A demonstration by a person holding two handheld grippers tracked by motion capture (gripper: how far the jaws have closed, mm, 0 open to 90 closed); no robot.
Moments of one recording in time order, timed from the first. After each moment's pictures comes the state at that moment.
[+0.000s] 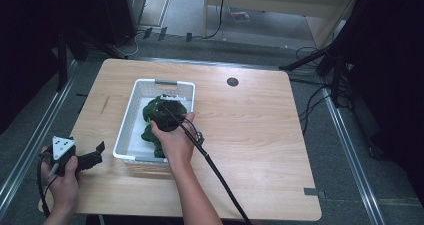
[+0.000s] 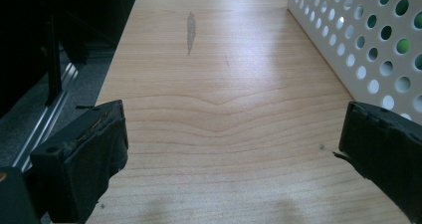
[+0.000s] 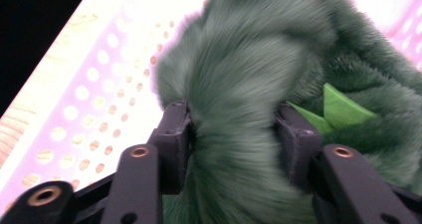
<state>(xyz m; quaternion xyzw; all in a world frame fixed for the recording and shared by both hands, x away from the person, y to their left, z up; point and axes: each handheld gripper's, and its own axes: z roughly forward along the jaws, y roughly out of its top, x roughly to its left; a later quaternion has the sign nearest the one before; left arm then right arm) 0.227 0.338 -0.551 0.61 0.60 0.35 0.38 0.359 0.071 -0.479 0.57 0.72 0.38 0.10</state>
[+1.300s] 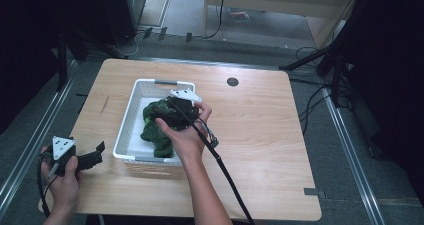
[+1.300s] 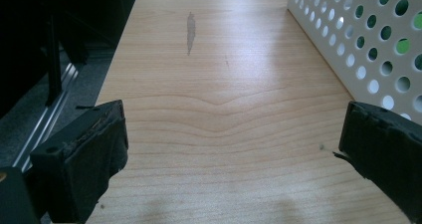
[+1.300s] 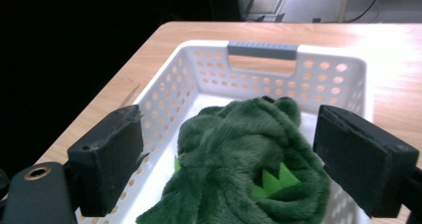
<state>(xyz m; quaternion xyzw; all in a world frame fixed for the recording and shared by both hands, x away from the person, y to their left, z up) 0.227 0.338 -0.551 0.61 0.60 0.35 0.38 0.337 0.033 -0.432 0.50 0.70 0.48 0.17</state>
